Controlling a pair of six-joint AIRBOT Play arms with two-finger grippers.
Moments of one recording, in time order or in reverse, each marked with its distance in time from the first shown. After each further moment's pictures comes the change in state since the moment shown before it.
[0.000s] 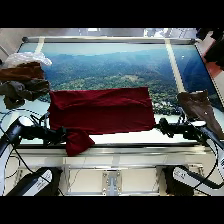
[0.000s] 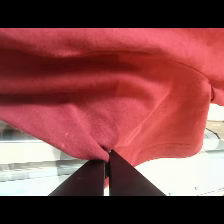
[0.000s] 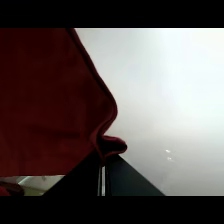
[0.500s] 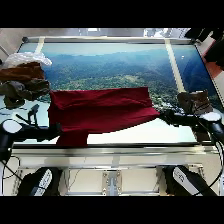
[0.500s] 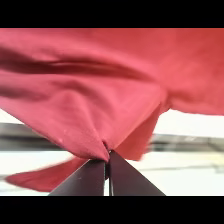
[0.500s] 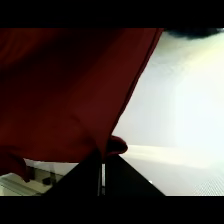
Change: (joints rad) left arm 0.028 0.315 0.036 -0.009 -0.004 0.004; right arm 0.006 0.220 0.160 -0.029 0.192 0.016
